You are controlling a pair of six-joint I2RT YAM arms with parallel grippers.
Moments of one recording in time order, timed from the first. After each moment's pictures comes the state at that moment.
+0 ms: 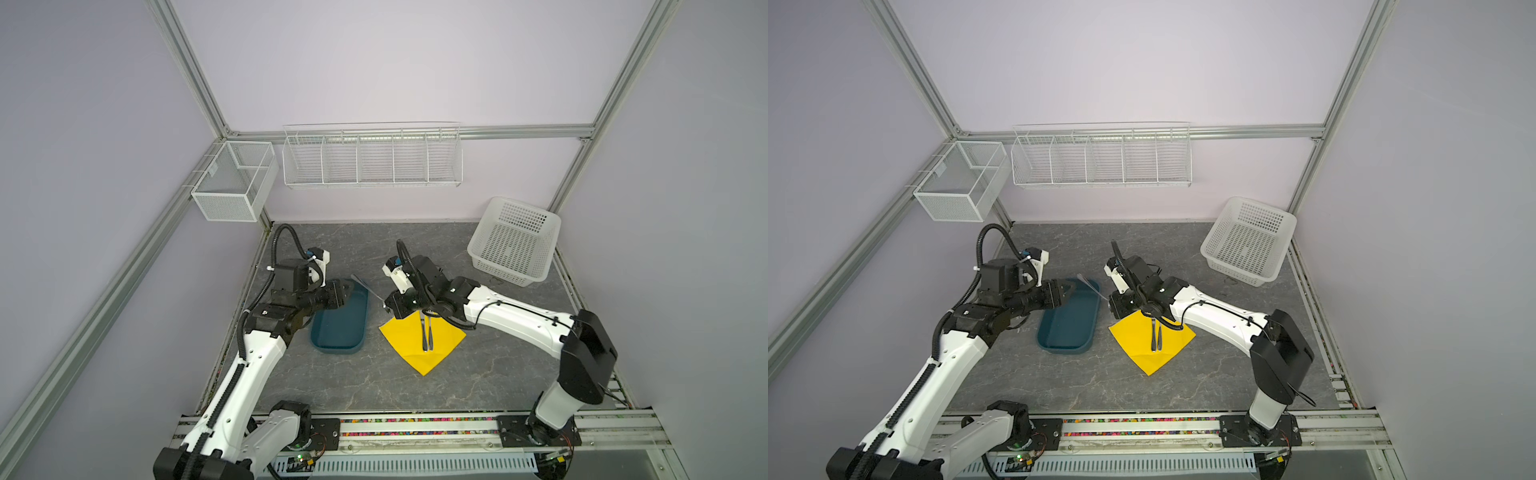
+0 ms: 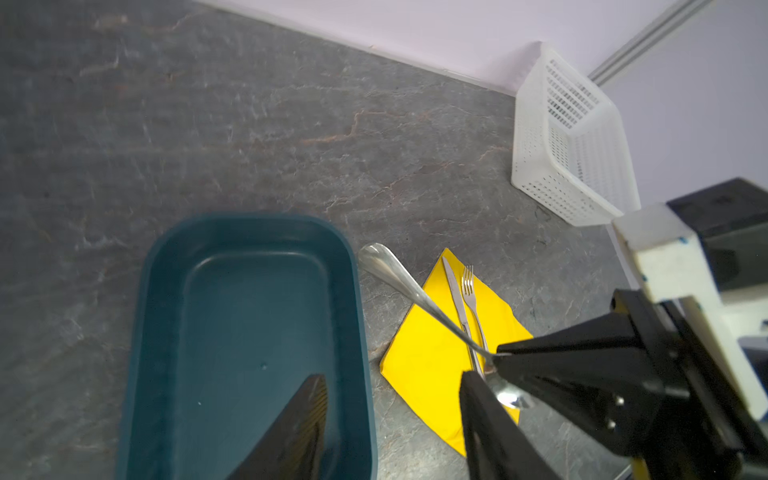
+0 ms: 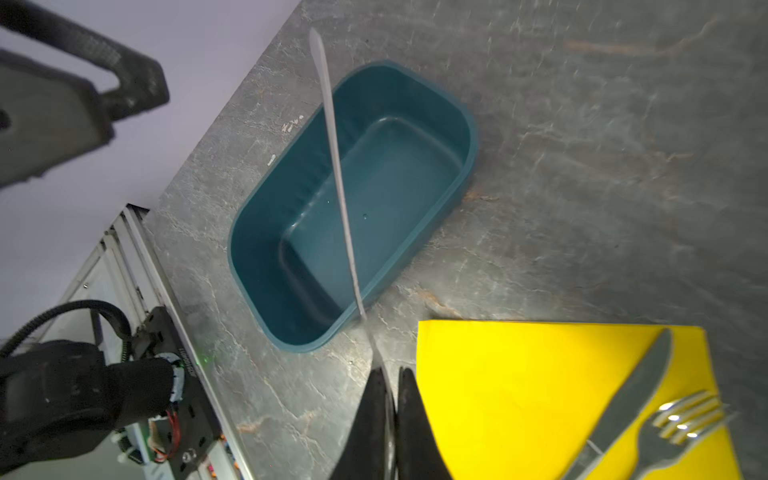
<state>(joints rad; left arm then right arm) -0.23 1.00 0.96 -0.59 0.37 -0.23 0.90 1.65 1.33 -0.44 -0.15 0.27</state>
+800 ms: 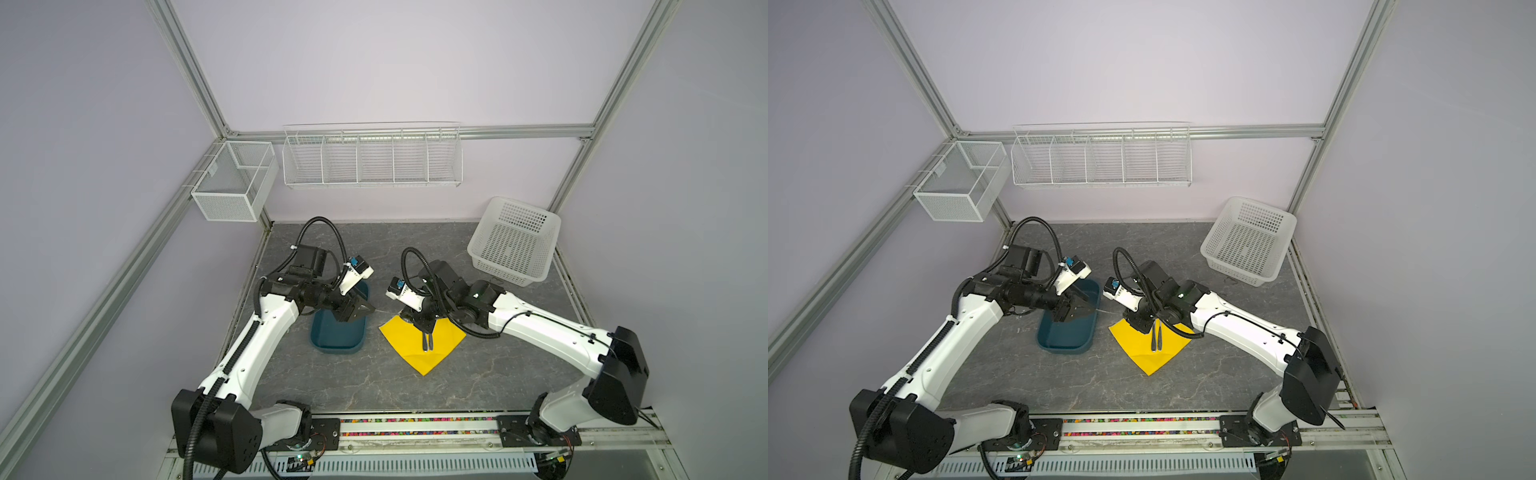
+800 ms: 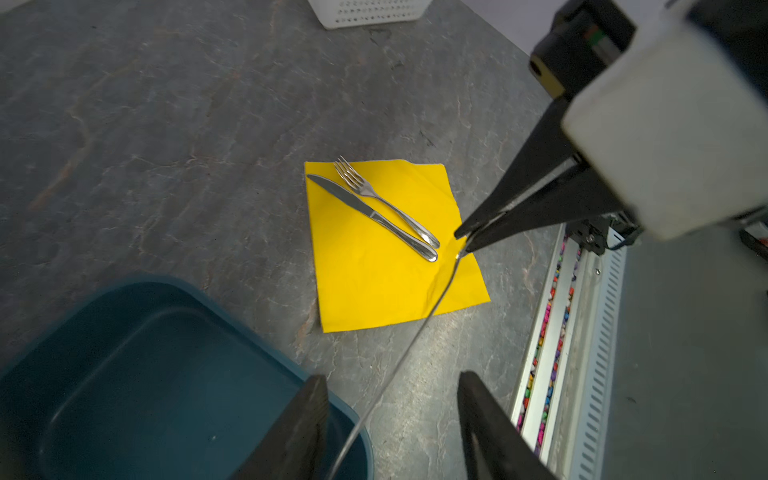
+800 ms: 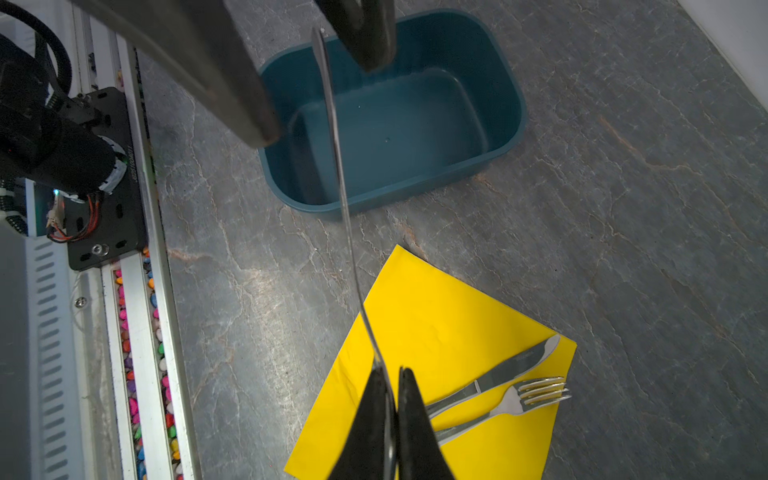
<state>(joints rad) -0.30 1.28 1.15 -0.96 0.75 0.54 0.90 1.52 1.27 -0.61 -0.21 -0.26</state>
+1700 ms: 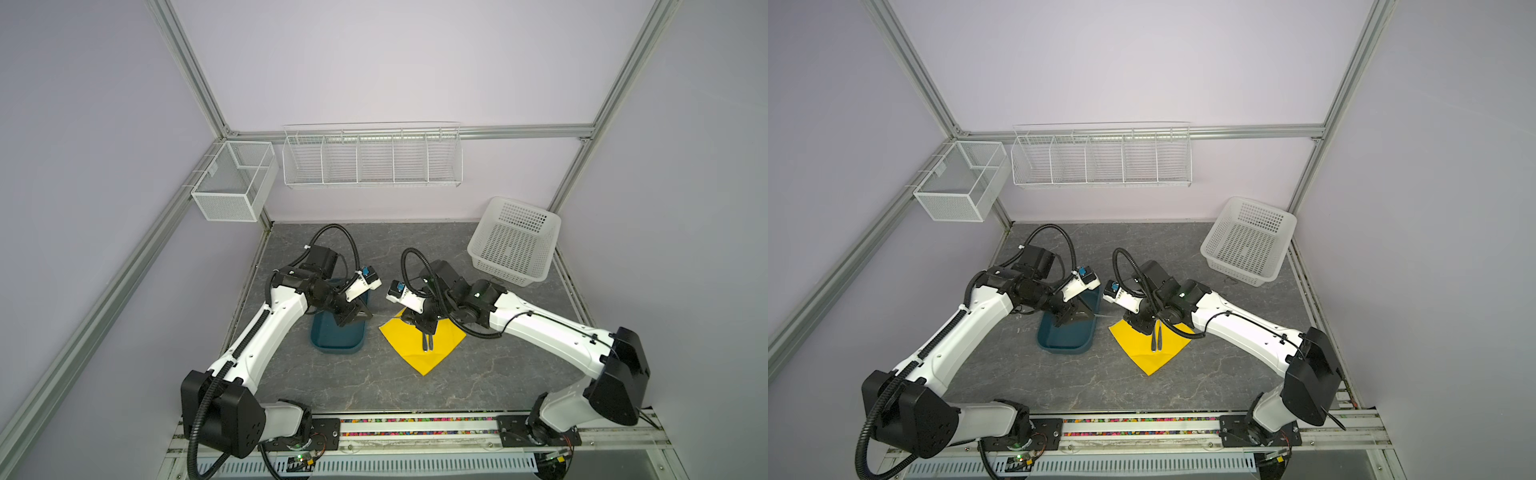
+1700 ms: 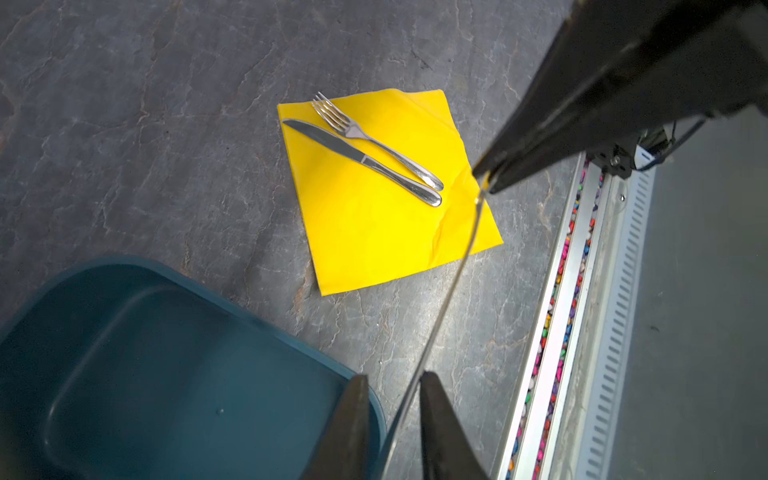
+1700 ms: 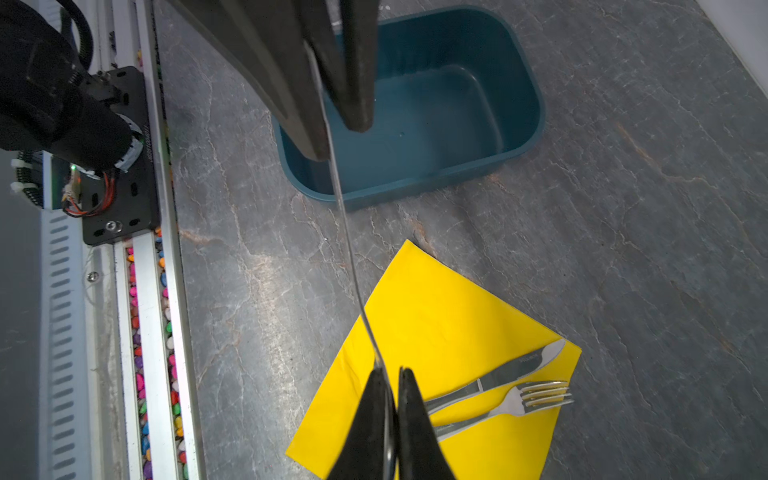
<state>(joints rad) -0.34 1.33 1.18 -1.06 0.65 0.68 0.89 1.51 1.27 -0.64 -0.23 -0.31</state>
